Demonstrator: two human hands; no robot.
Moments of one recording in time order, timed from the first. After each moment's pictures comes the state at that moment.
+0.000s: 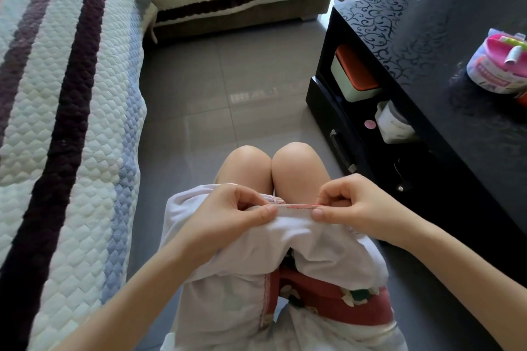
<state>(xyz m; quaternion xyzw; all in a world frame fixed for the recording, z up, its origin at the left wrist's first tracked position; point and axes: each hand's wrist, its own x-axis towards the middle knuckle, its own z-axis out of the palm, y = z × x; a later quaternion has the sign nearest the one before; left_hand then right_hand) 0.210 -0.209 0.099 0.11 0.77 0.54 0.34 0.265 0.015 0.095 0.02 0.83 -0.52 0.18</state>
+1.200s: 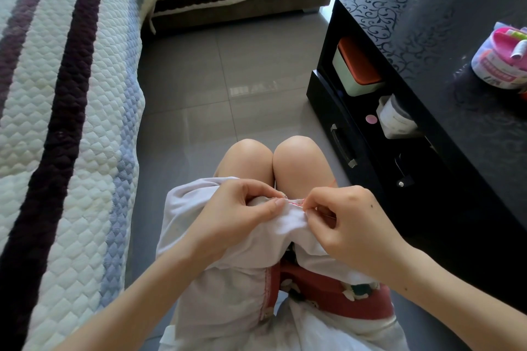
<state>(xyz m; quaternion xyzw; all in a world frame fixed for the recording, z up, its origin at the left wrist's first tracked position) 0.215 -0.202 0.085 0.12 0.76 0.57 0.29 0.288 -0.025 0.093 -0.04 0.95 -0.31 -0.07</state>
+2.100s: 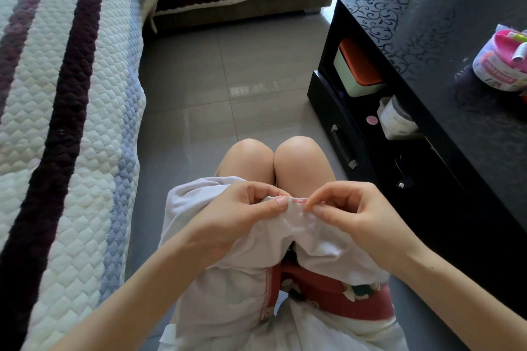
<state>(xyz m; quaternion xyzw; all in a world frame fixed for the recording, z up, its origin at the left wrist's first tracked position) 0.212 -0.203 0.082 0.10 0.64 0.64 0.41 0.289 -0.018 0.100 0.10 0.76 -0.65 0.06</state>
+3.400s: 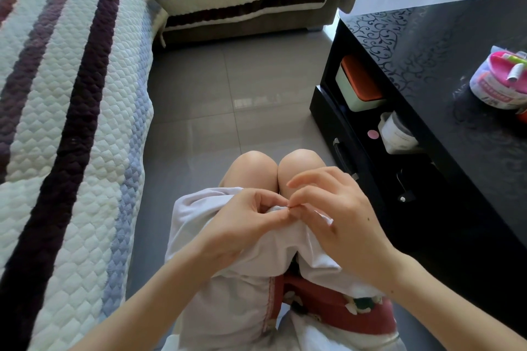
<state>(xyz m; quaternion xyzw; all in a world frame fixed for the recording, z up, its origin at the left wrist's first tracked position) 0.214 -0.198 0.095 0.14 0.69 0.60 0.38 0.269 -0.033 0.089 -0.14 0.91 -0.32 -0.21</state>
